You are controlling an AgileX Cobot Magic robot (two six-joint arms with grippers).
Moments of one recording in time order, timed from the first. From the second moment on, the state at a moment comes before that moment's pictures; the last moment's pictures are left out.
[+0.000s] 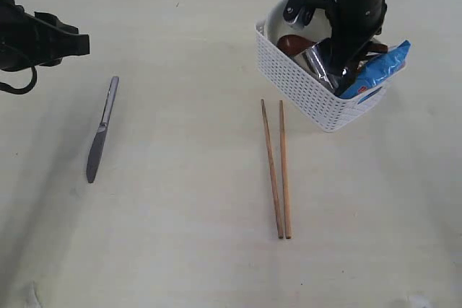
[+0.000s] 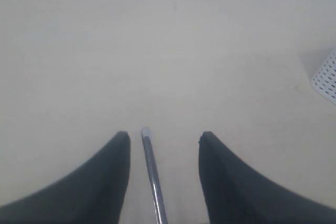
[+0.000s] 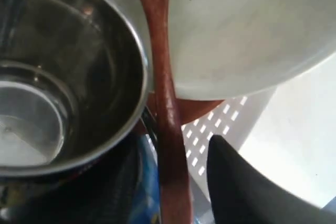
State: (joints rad) left arm -0.30 1.27 -0.58 0.12 -0.02 -0.27; right arm 0.43 2.02 -1.48 -0.54 1.00 -0.39
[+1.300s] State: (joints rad) left arm -0.30 1.27 -0.58 0.12 -0.02 -0.27; right arm 0.43 1.69 -1.48 -0.35 1.14 -0.03
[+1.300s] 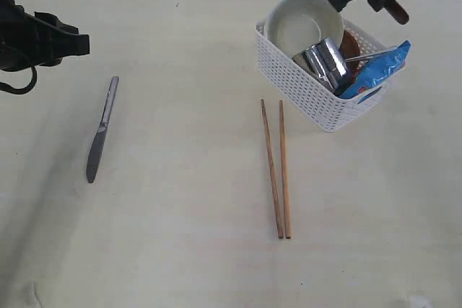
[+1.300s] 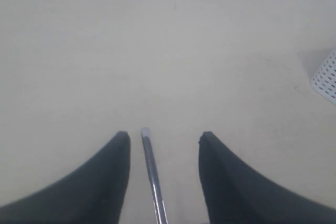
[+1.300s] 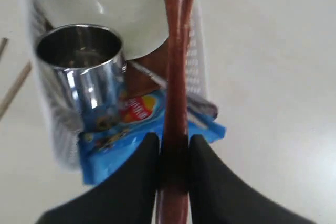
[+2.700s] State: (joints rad) left arm -0.30 1.27 -0.58 0.12 -0.02 -0.27; right arm 0.98 1.74 -0.91 -0.33 0.57 1.31
